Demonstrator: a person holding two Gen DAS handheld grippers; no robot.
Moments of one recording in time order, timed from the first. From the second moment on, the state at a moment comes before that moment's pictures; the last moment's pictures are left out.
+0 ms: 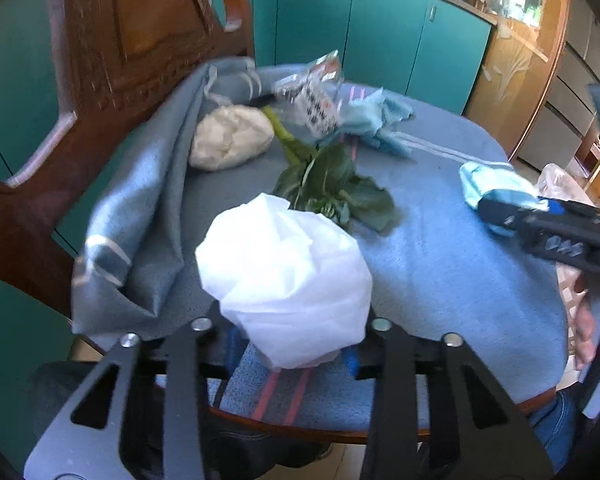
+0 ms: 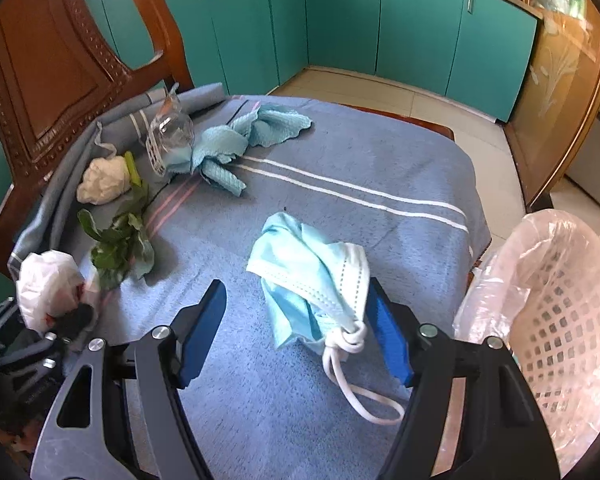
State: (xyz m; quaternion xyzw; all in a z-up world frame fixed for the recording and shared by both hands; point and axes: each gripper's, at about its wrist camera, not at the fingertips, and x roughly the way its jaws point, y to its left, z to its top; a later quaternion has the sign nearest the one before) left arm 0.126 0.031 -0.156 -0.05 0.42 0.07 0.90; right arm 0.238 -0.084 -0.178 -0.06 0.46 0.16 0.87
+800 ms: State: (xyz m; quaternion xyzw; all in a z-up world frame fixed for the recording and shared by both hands) left arm 0.090 -0.030 -0.072 0.06 0.31 0.07 0.95; right arm 0.230 -0.069 -0.171 -0.07 0.43 0.19 0.88
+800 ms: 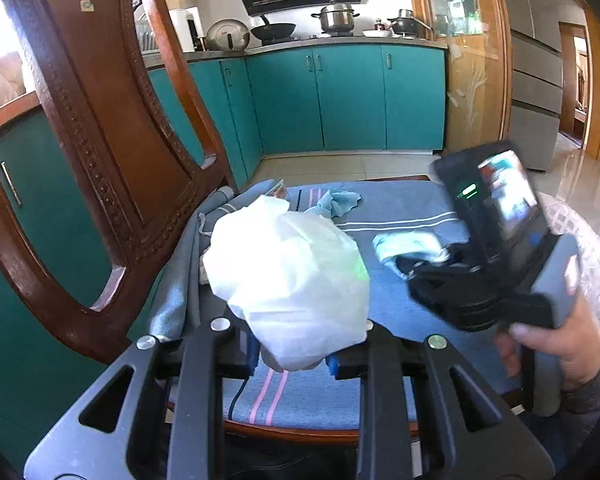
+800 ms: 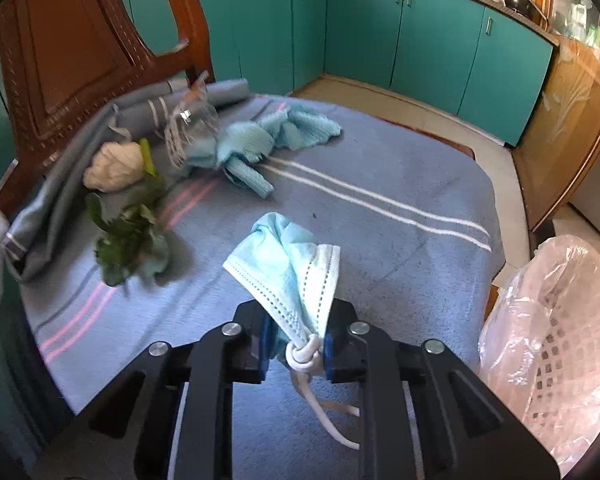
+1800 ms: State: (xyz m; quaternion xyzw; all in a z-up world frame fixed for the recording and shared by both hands) left arm 0.155 -0.253 -0.095 0.10 0.33 -0.22 0.91; right arm 0.150 -0.335 -0.113 0.11 0.32 -0.08 0.94
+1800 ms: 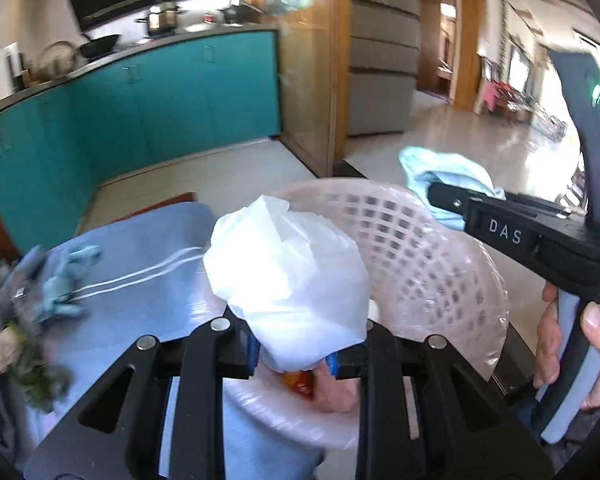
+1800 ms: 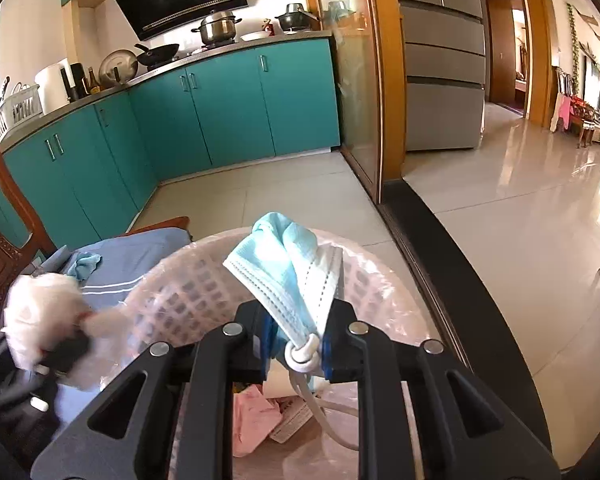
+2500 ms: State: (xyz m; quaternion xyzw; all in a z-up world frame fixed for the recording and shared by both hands) left arm 0.170 -0.261 -0.111 0.12 0.34 -0.20 0.91; right arm 0.156 -0.338 -0.124 0.12 0.35 -0.07 0.93
